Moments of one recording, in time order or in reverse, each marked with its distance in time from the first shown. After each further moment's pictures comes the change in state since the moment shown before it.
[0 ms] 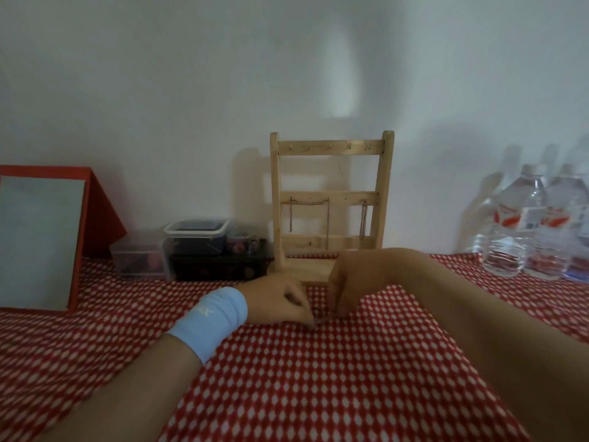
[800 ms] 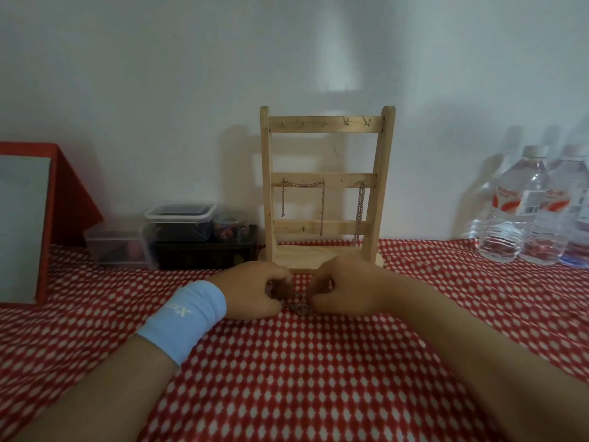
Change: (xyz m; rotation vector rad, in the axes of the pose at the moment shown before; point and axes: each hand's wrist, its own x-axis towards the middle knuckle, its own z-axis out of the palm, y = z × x) left_hand 0.002 -0.034 0.001 0.218 0.112 0.007; right_hand -0.001 -0.008 0.051 -0.078 0.302 -0.005
